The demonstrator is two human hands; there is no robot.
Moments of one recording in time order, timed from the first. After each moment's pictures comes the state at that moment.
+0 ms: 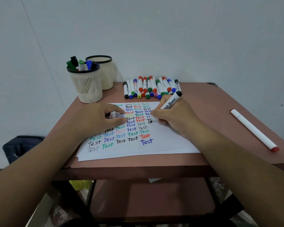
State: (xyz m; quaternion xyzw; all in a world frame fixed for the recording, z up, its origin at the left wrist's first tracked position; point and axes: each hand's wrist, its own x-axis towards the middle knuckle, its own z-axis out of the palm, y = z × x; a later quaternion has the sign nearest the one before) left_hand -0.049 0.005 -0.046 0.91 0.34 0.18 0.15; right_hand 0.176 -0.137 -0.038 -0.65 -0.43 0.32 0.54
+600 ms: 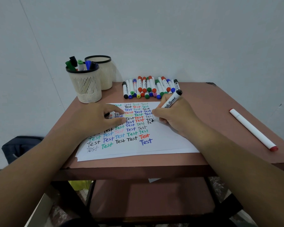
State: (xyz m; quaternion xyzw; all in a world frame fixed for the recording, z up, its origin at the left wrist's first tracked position) left_hand -0.050 0.003 -0.047 0.91 0.34 0.18 0.15; right_hand 0.176 -0.138 -0.037 -0.66 -0.42 0.30 0.55
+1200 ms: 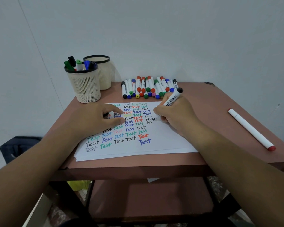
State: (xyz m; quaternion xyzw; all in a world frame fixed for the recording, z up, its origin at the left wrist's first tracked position) left_hand -0.048 0.004 -0.046 0.91 0.33 0.18 0.15; right_hand 0.178 -0.136 -0.038 -0.68 -0.40 0.26 0.56
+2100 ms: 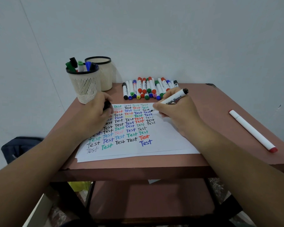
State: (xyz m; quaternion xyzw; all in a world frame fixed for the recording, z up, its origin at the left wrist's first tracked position) left_hand -0.048 0.009 -0.056 0.88 0.33 0.27 0.21; right_hand 0.179 -0.136 -0.036 -0.63 -0.38 0.25 0.63
